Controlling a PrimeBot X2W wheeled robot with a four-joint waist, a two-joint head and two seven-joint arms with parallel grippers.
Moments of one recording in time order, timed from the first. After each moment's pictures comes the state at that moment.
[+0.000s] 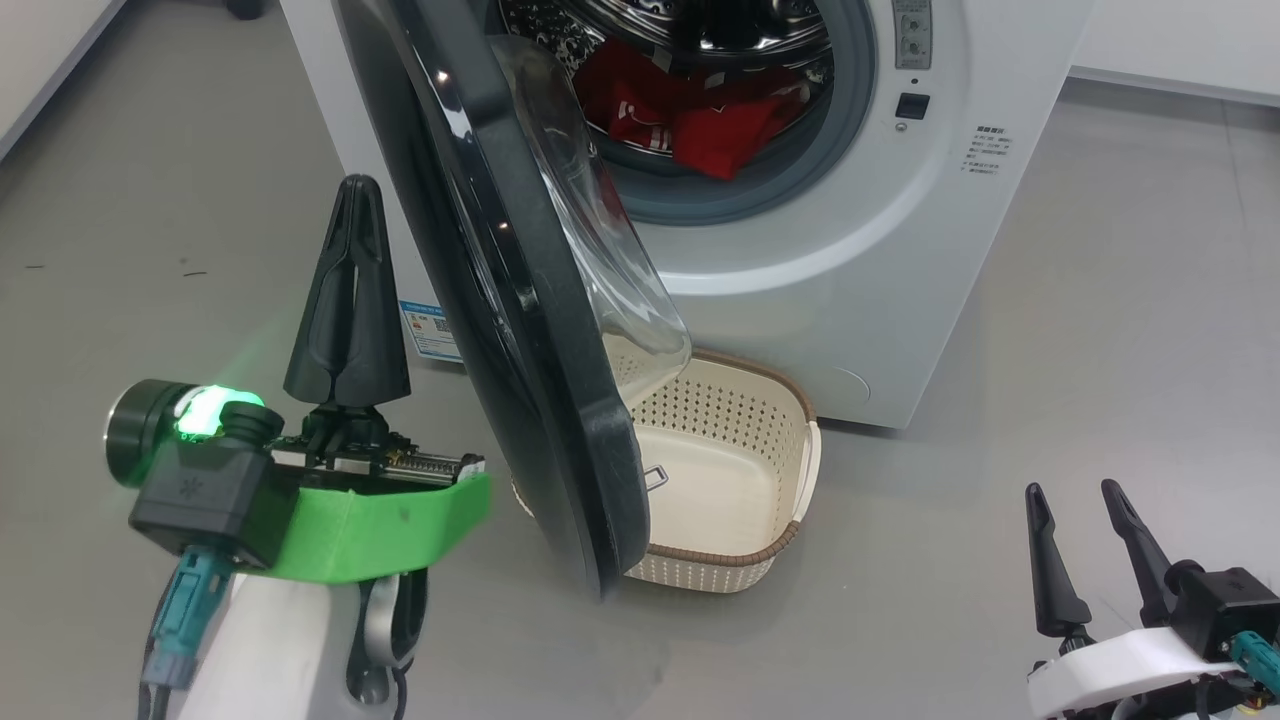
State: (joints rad) left arm -0.28 0.04 -0.30 -0.19 -0.31 0.12 -0.26; right arm 0.11 -0.13 0.05 0.12 0.31 0.04 -0.25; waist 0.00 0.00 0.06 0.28
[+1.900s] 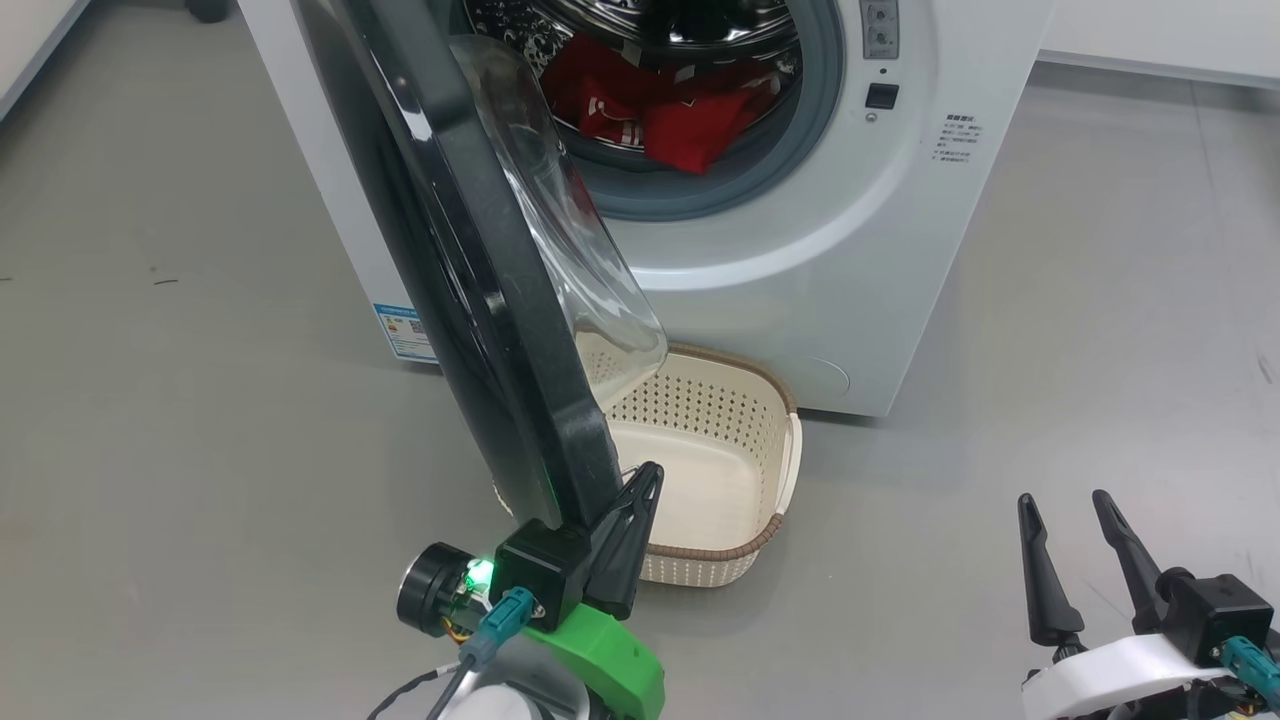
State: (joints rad) left arm -0.22 0.05 -0.73 0.09 -0.46 0.12 -0.08; right arm 0.11 -0.10 0.03 0.15 0.28 0.07 -0.25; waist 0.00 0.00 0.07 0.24
